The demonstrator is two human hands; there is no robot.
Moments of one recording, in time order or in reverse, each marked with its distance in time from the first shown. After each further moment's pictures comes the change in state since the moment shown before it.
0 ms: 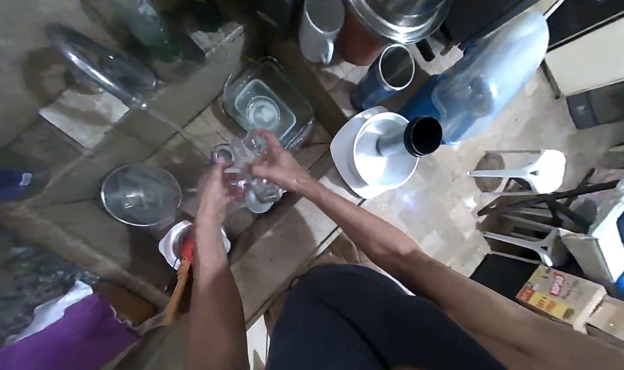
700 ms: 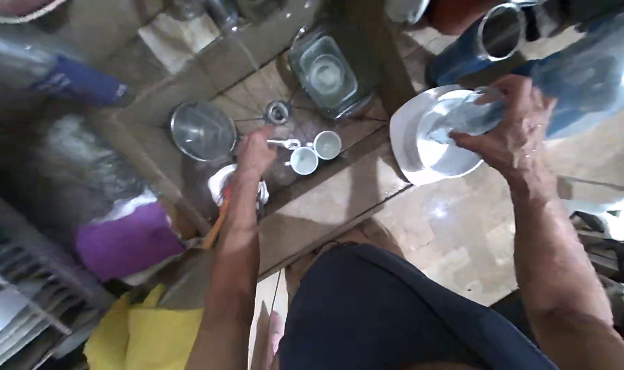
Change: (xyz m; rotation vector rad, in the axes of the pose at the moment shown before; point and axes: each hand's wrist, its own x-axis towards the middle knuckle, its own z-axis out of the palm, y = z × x) left_hand -0.009 -0.023 -0.046 0.940 0.083 0.326; right_hand -0.131 -0.020 -0.225 -1.168 0.416 -0.246
